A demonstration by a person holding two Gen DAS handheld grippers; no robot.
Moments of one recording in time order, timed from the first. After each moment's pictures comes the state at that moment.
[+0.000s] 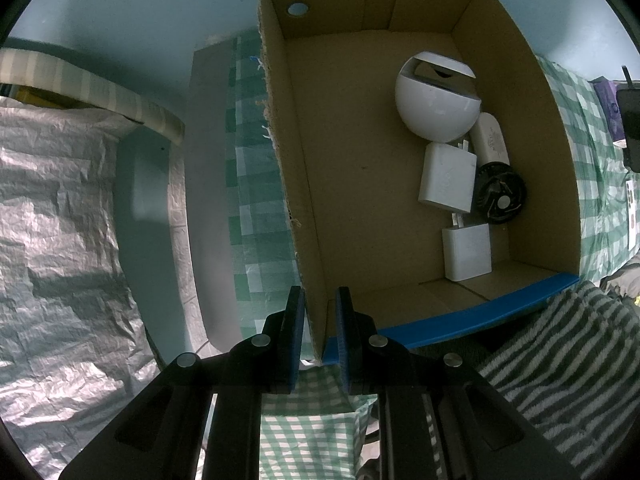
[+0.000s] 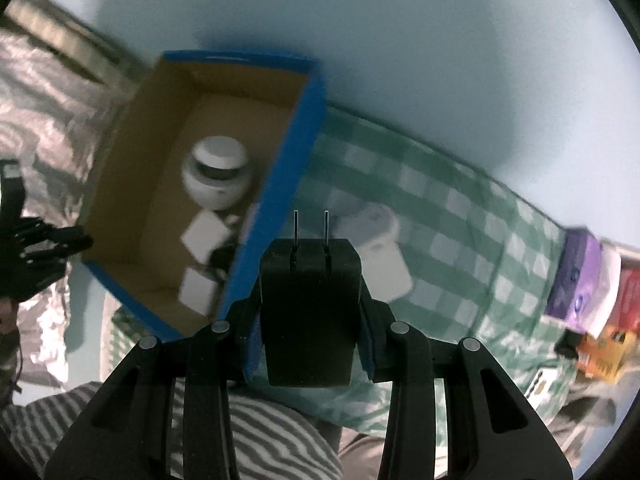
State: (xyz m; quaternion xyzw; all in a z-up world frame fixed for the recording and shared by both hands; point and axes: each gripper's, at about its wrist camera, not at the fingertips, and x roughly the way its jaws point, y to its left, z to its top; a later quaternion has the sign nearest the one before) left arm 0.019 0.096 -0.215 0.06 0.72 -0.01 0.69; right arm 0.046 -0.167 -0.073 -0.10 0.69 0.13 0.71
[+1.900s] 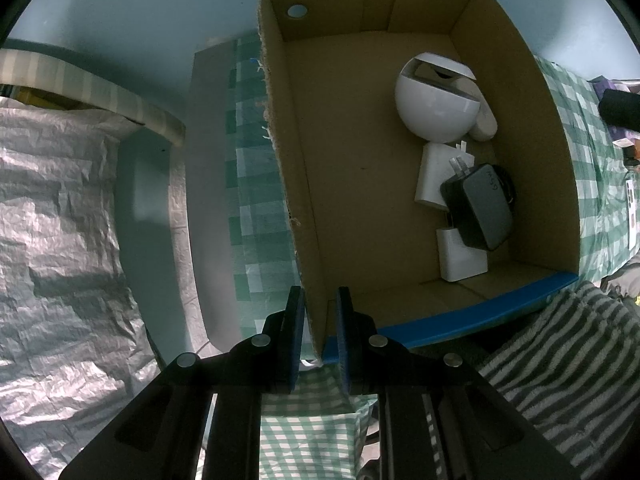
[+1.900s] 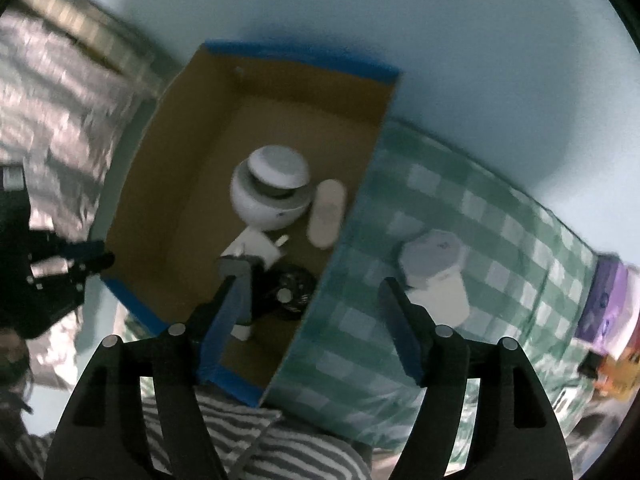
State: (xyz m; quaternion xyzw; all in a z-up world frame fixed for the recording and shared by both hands) left arm 0.015 0.094 -0.214 0.06 0.72 -0.01 0.69; right arm 0.059 -0.143 -0.096 -0.06 0.68 0.13 0.71
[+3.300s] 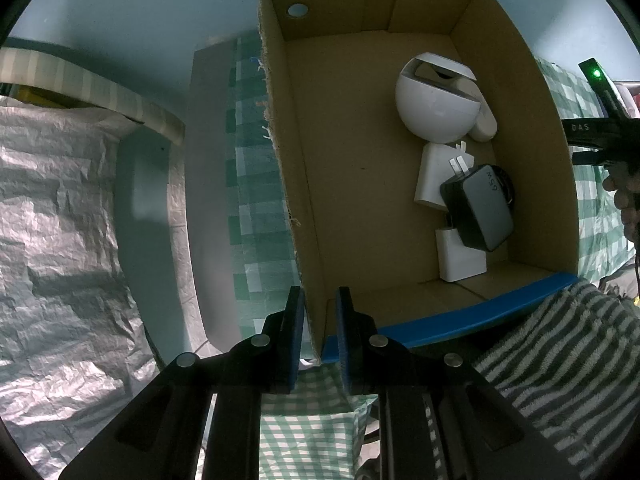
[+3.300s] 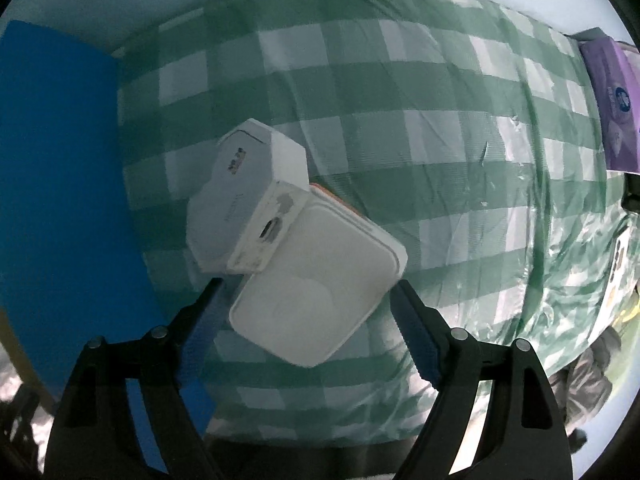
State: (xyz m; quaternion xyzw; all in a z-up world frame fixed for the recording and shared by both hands) left arm 0.014 0.095 -0.212 0.06 0.72 -0.01 0.69; right arm 0.063 -0.258 -0.243 0.09 0.77 -0.11 0.62
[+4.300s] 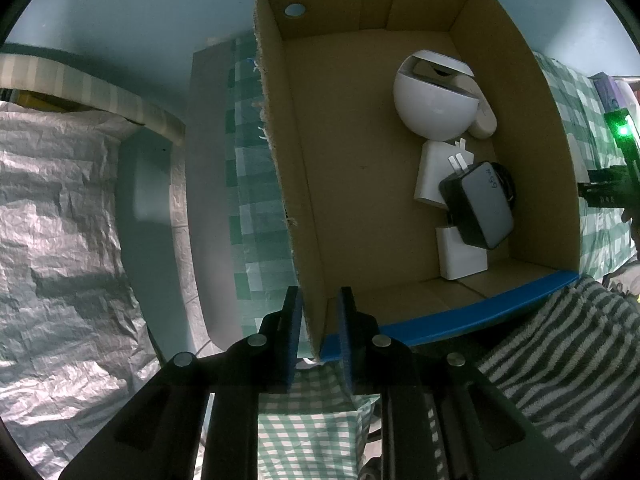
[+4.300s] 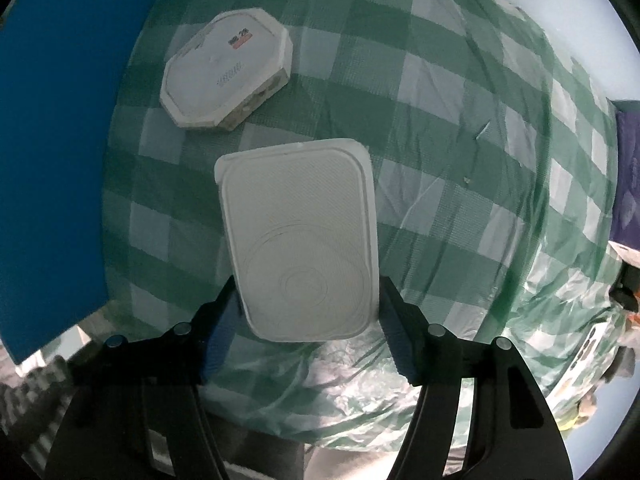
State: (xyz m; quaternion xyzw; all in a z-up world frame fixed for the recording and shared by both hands) left arm 0.016 0.096 -0.212 0.07 0.72 -0.01 0.69; right arm -0.010 -0.264 -0.250 -0.06 0.78 0.03 0.63
